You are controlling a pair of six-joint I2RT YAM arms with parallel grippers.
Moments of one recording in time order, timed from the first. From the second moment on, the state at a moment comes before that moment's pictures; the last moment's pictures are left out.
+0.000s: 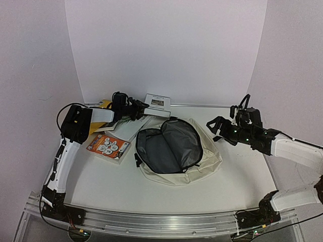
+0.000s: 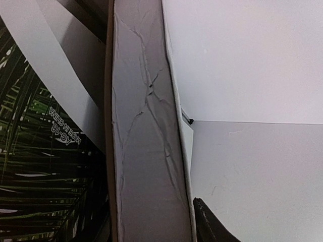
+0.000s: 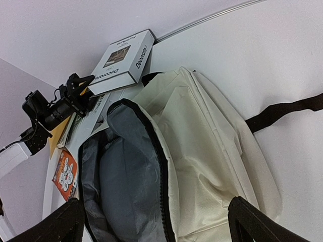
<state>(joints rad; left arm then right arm) -0.37 2.59 1.98 0.29 0.57 -1.26 0.48 1.19 0.76 -0.08 -0.02 0.72</state>
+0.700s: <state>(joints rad) -0.36 2.23 1.55 0.51 0.55 -1.22 0.48 1.15 0.76 -0.11 0.00 0.72</state>
